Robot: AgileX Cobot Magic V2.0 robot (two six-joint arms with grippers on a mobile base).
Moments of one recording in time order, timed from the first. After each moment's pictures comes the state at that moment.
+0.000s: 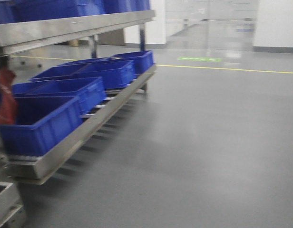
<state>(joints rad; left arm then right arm) -0.22 1.52 -1.80 -0.33 0.66 0.15 0.54 1.56 -1.94 -0.14 1.06 0.27</state>
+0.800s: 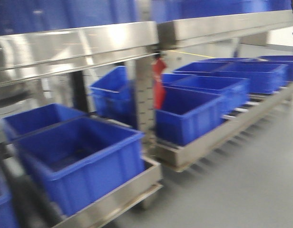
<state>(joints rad) -0.22 1.57 -1.80 -0.32 0.65 0.15 0.54 1.56 -1.94 -0.13 1.05 0.27</state>
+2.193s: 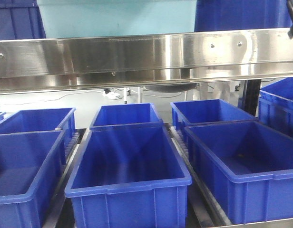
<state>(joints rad) -0.22 1.57 -1.80 -0.32 0.65 0.15 0.54 1.56 -1.94 -0.12 1.05 0.27</state>
